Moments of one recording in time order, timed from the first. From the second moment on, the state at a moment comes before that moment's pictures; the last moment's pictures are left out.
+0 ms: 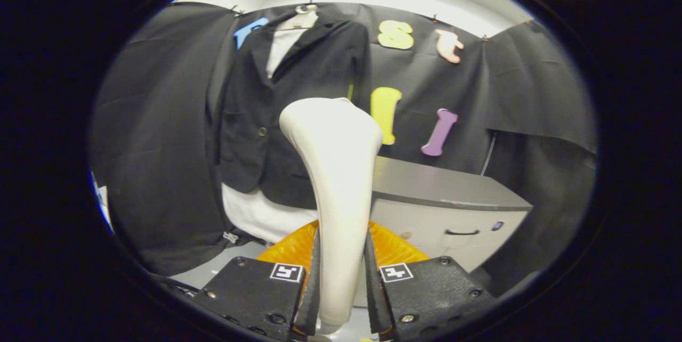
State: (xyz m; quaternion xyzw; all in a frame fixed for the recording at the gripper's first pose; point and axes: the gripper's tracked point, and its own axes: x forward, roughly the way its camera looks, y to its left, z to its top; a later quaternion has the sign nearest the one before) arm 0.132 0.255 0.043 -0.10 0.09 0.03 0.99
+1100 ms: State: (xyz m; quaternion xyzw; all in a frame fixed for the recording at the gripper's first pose) arm 0.063 -0.014 0.075 -0.03 0.08 -0.05 0.99
